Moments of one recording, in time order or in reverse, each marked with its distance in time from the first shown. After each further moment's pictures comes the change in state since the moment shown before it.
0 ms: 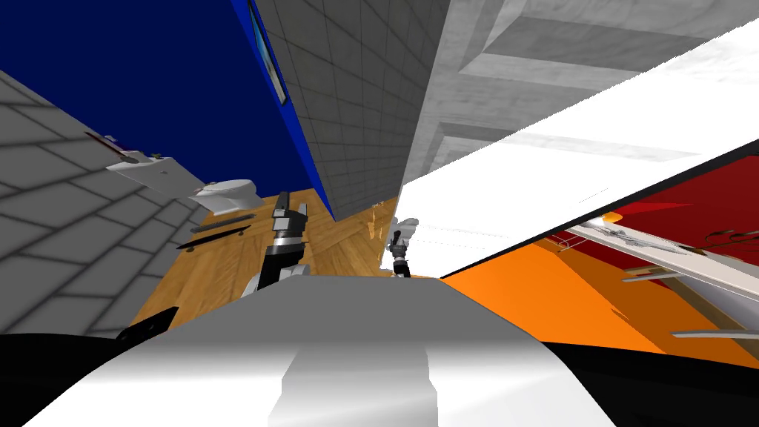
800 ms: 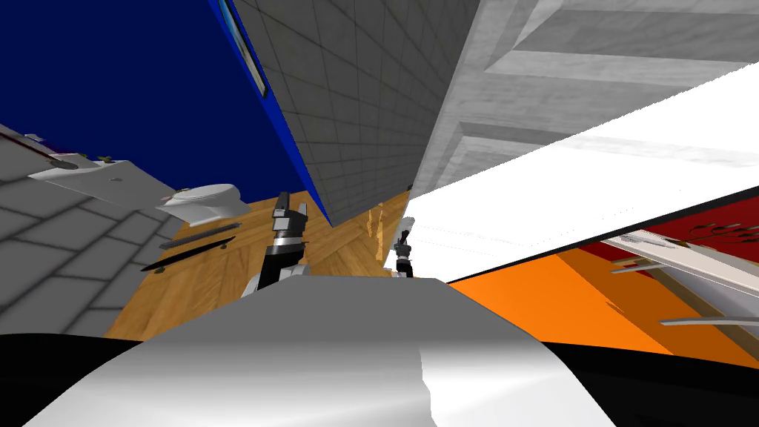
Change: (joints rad) arm 0.001 0.018 -0.091 -0.016 -0.044 0.008 0.031
